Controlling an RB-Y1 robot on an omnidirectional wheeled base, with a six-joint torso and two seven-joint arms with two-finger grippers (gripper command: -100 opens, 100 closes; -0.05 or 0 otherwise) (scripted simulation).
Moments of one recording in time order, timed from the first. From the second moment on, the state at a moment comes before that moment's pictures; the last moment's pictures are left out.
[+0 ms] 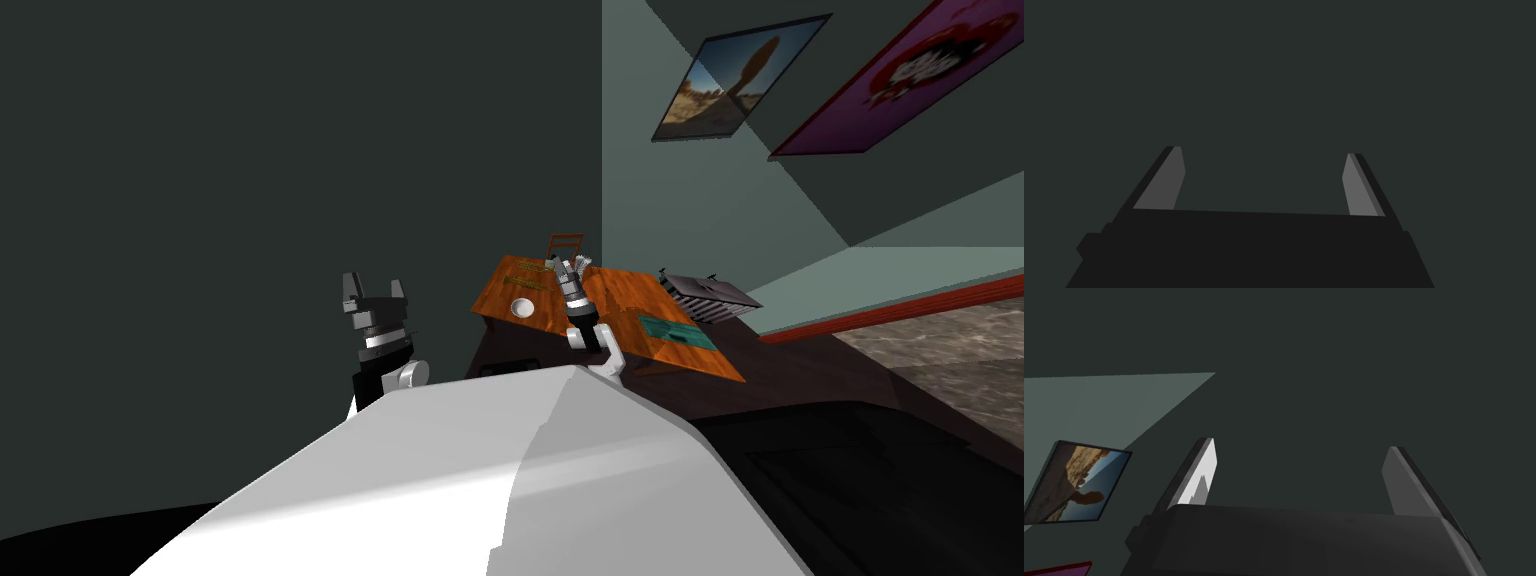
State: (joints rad) left arm 0.52 0.03 0.04 -2.28 0.11 -0.45 0.07; right arm 0.31 -0.11 -0.06 -2.06 0.47 -0.48 0.16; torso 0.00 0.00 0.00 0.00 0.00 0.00
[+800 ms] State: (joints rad) left arm 0.52 0.03 0.04 -2.28 0.11 -0.45 0.07; right arm 0.30 -0.12 -0.06 -2.06 0.48 -0.48 0.16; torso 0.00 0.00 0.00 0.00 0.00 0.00
